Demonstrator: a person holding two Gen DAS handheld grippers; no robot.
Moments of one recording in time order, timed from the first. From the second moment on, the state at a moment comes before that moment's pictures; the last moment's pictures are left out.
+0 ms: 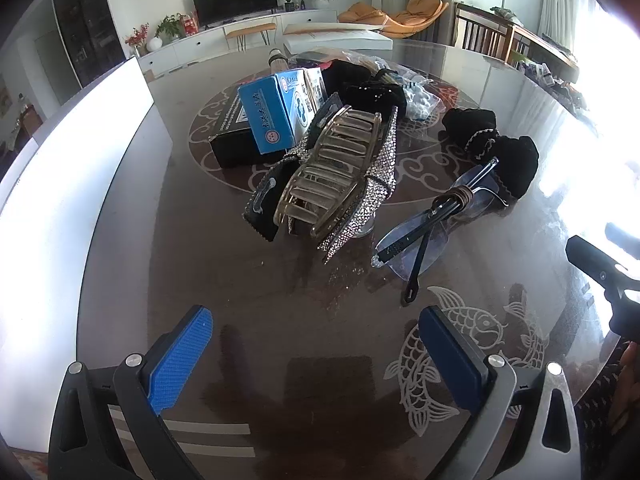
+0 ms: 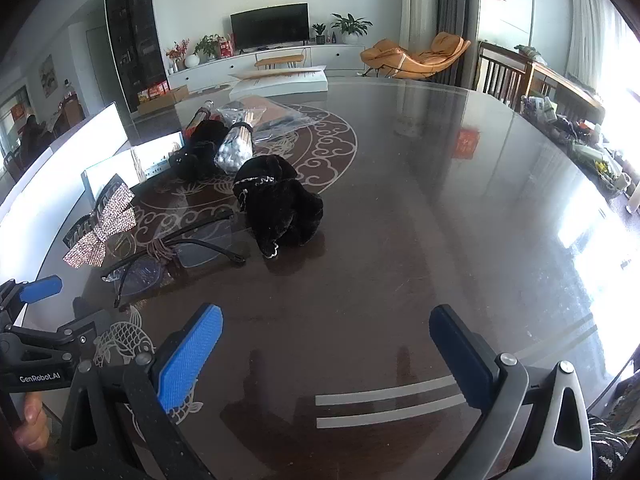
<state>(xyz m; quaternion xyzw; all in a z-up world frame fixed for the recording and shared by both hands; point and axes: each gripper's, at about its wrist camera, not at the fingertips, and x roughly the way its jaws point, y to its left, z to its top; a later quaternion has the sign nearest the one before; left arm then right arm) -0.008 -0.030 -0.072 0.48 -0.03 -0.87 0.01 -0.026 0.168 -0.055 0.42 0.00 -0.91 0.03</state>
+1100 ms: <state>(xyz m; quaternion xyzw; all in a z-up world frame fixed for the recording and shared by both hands) -0.031 -0.039 -0.077 0.52 -0.03 -0.85 -0.04 -0.037 0.168 -0.078 0.47 -0.01 -0.88 0.02</state>
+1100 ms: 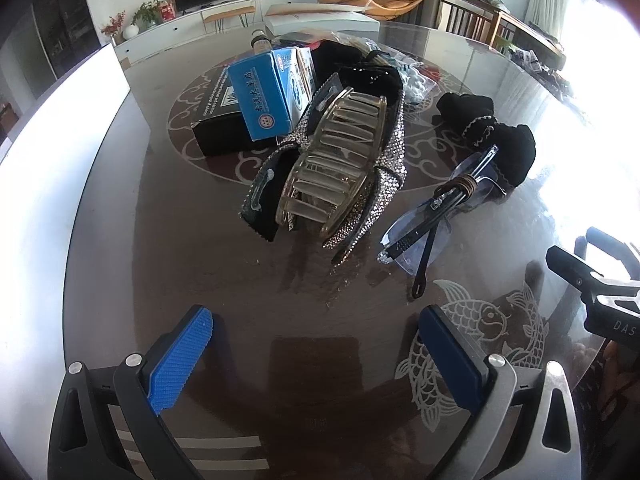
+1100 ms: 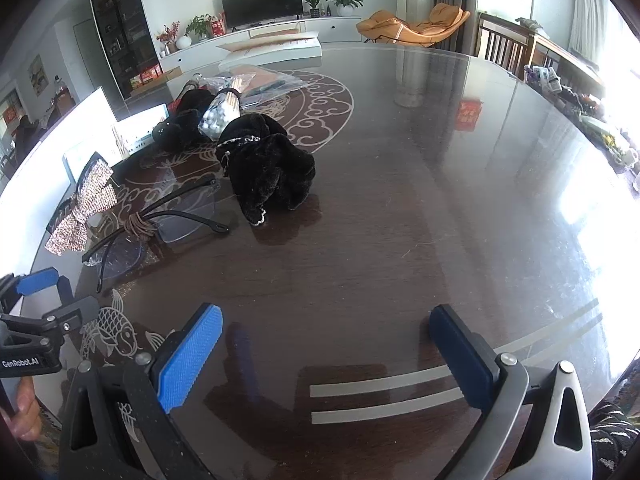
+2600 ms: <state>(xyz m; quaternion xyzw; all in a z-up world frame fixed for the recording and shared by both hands) -0.023 -0.090 -0.086 0.52 0.02 -0.85 -0.02 -0.036 0.160 -0.084 0.44 0.01 -0.90 0.02</state>
